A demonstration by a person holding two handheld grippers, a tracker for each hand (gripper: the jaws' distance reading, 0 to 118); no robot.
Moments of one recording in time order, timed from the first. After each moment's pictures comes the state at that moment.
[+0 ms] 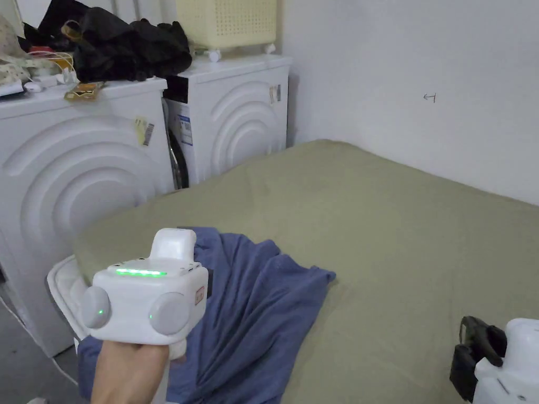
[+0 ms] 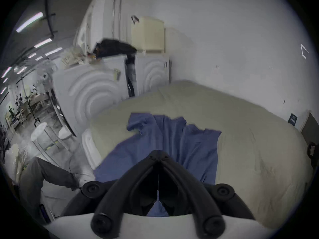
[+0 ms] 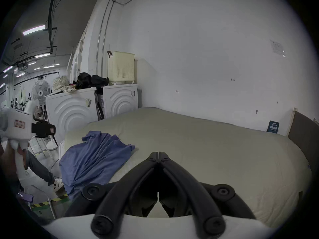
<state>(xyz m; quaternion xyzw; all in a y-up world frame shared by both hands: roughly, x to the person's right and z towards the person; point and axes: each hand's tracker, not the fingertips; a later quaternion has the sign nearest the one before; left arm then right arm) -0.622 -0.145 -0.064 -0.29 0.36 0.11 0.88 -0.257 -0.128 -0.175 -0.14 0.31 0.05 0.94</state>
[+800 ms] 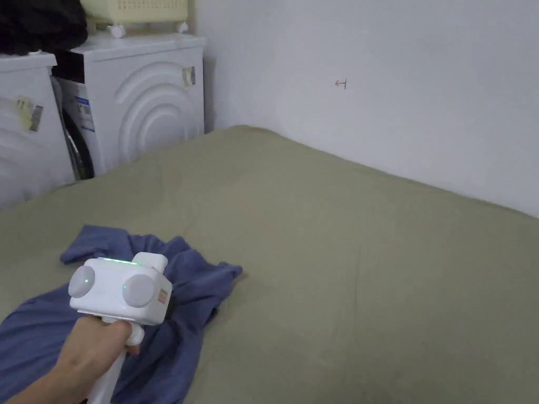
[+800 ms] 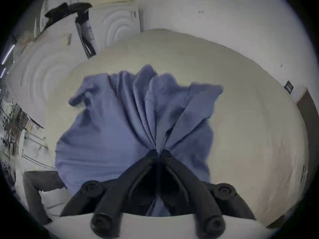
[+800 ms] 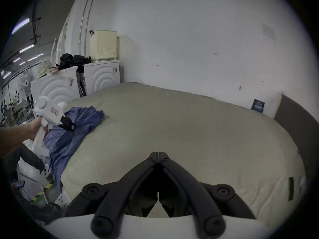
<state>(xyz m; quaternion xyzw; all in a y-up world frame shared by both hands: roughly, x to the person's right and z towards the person) -0.604 -0.204 -0.173 -0.45 0.26 0.11 0.85 -0.125 -0.153 -0.158 -0.21 0.23 0.07 0.95</state>
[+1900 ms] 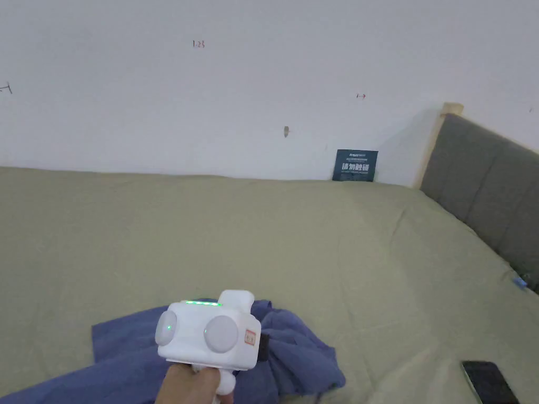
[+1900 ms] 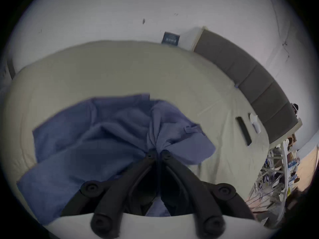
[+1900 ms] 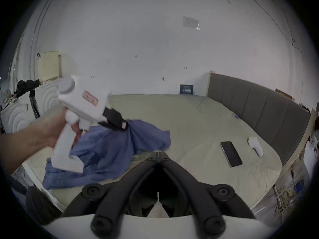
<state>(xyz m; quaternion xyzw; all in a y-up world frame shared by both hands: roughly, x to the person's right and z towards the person) -0.089 -0.229 -0.356 -0.47 -0.18 0.06 0.86 0.118 -0.155 -0.104 -0.23 0.00 0.01 0.97</state>
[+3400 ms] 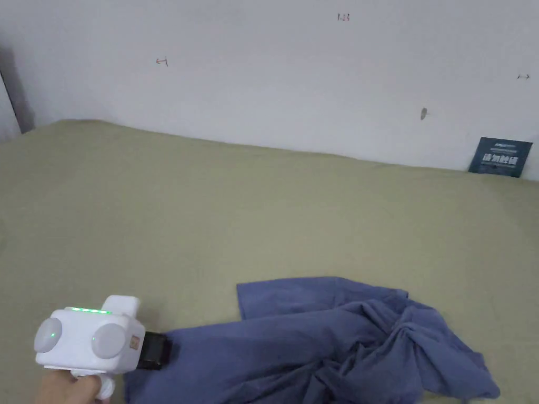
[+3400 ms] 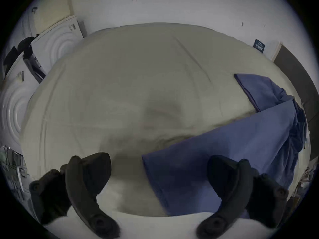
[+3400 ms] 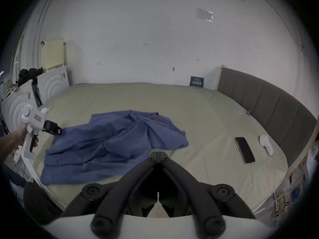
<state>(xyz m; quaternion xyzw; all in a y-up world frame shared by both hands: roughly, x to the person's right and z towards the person) -0.430 -0.281 -0.281 -0.51 0.11 0.04 0.86 0.075 -0.182 -0.126 -0.27 0.02 0.04 0.96</state>
